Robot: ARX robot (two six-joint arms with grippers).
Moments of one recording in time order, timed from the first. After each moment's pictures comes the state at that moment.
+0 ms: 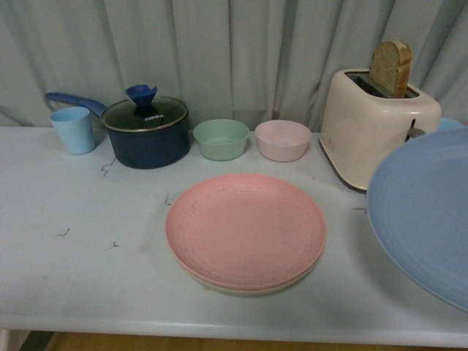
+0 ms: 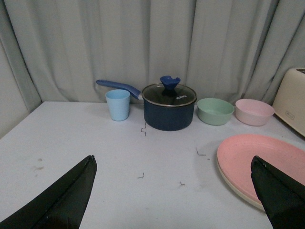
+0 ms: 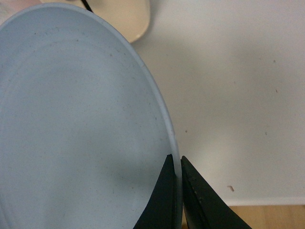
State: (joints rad) left arm 0.00 0.00 0.01 0.00 0.00 -0.01; right arm -0.34 1.52 0.86 -0.15 -0.32 -0.15
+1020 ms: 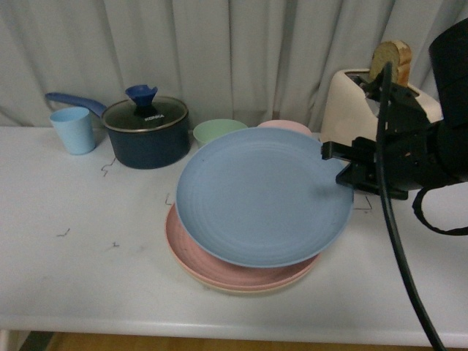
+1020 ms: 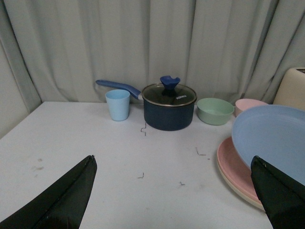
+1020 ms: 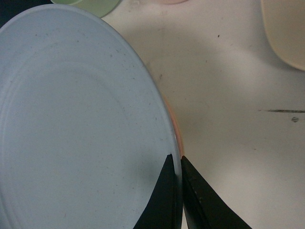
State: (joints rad) left arm 0.00 0.00 0.01 0.00 0.00 -0.01; right arm 0.19 2.01 1.11 0.16 -0.23 0.28
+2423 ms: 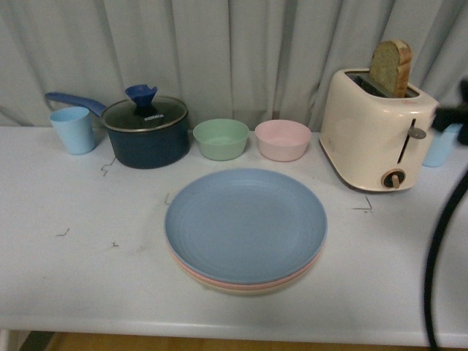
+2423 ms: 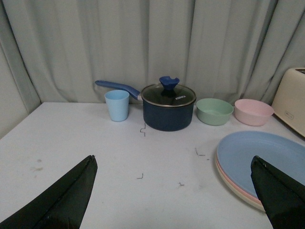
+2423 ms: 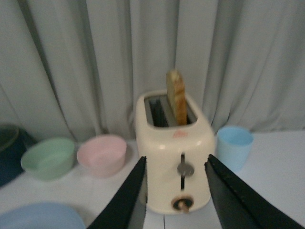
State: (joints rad) left arm 0.00 0.00 0.01 0.00 0.00 -0.01; right arm 0.16 1.66 0.50 1.18 0.18 0.02
